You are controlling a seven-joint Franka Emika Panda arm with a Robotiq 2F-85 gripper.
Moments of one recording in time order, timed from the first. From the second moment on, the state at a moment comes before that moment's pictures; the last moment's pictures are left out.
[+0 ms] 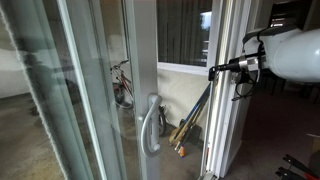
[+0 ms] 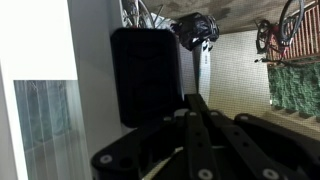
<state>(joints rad) 1.50 1.30 -1.68 -2.52 2.60 2.11 -1.41</state>
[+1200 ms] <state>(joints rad) 1.33 1.27 -1.66 -2.48 2.60 2.13 -1.41</state>
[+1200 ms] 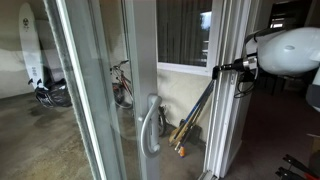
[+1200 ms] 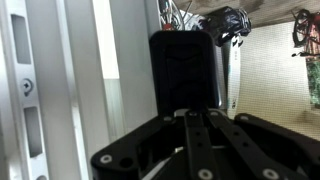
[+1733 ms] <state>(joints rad) 1.46 1.28 -1.63 -2.60 2.58 2.07 -1.42</state>
